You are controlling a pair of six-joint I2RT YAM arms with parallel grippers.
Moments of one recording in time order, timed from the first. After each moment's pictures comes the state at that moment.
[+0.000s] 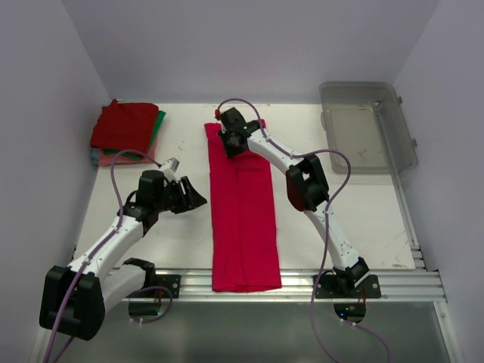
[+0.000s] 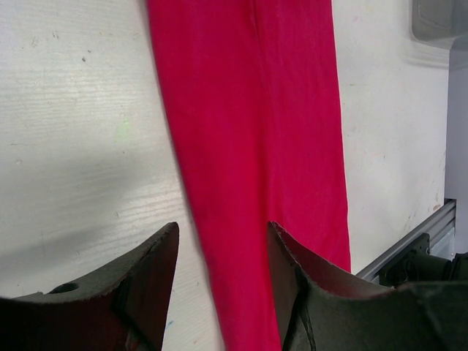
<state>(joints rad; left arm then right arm) -0.24 1.01 0.49 -0.17 0.40 -0.58 0.65 2.55 2.33 -0.71 0.06 0.20</state>
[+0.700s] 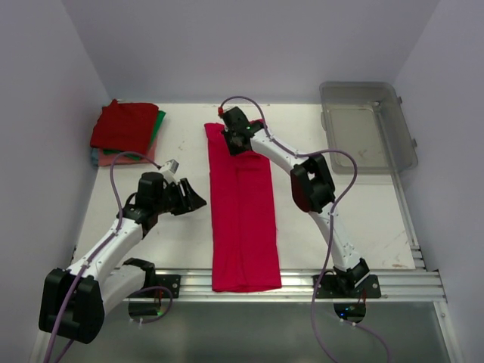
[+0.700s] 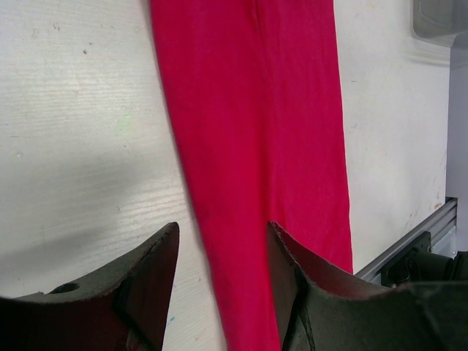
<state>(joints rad) -0.24 0.98 0.47 -0.17 0.40 -0.58 0.65 2.46 2.19 -0.65 0.12 0.19</state>
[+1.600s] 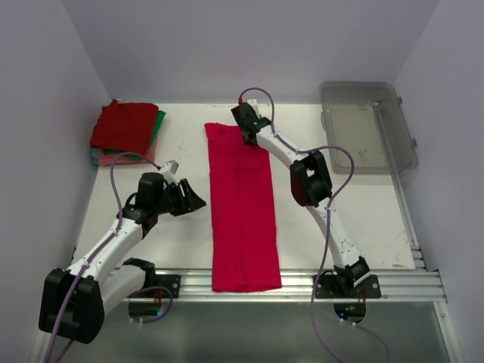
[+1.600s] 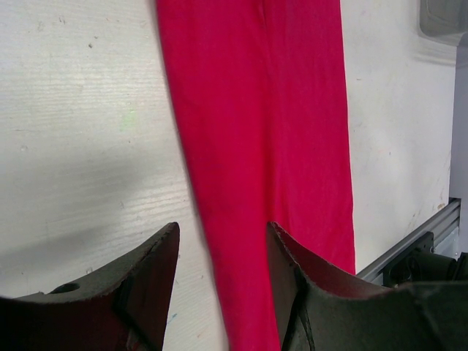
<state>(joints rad) -0.24 0.98 0.47 -0.19 0.39 -0.57 0.57 2.60 2.35 -0.65 0.49 0.23</state>
